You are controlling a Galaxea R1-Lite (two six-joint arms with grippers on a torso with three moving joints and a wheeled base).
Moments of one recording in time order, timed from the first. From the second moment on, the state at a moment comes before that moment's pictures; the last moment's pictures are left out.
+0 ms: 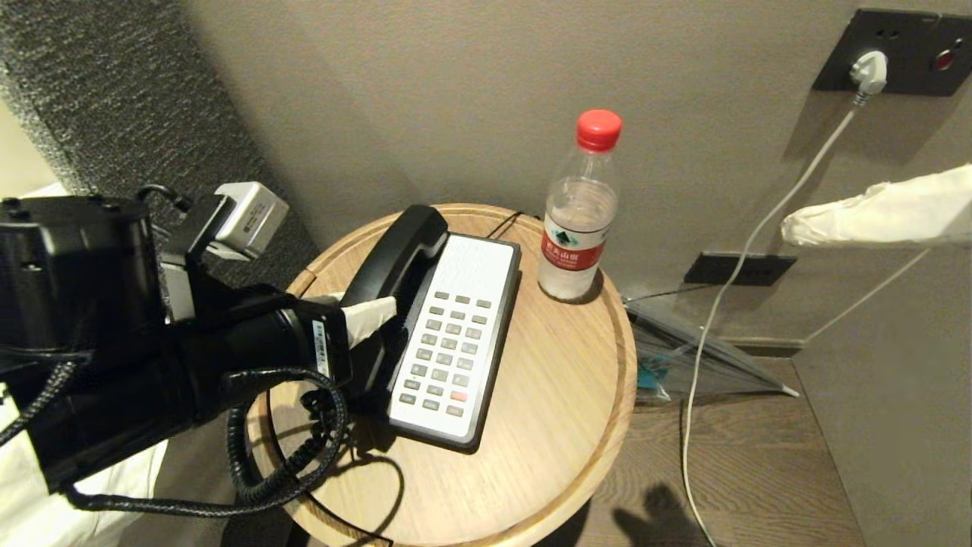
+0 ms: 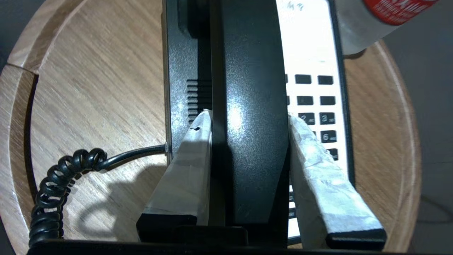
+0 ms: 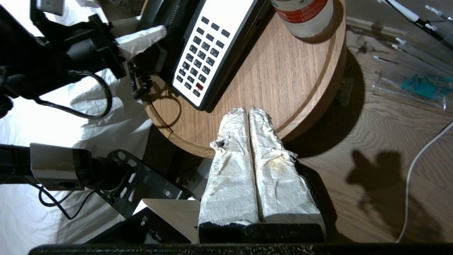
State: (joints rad) left arm -0.61 1.34 -0.73 -0.37 0.07 -0.16; right arm 0.99 1.33 -1.63 0.76 -0.25 0.46
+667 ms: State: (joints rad) left arm -0.60 1.37 -0.72 -0.38 0.09 -0.16; right arm 0.99 1.34 -1.62 0.76 -0.25 0.46
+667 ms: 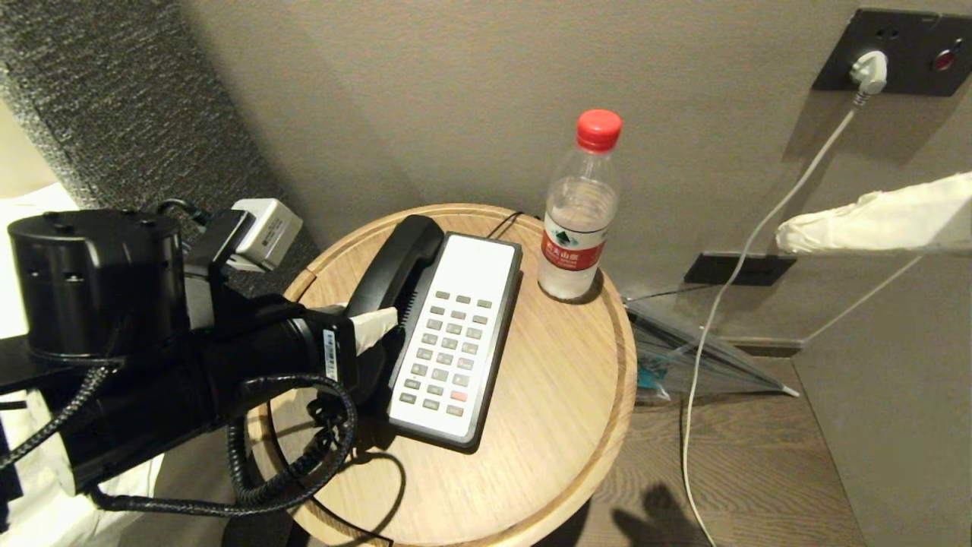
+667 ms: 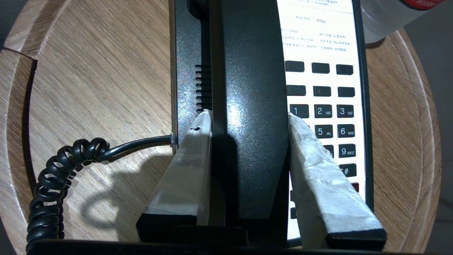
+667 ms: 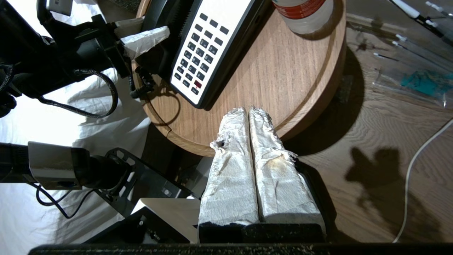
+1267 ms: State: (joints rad) left arm -0.60 1.40 -0.65 -0.47 0.08 -0.16; right arm 0.99 1.34 -1.61 0.76 -0.25 0.47
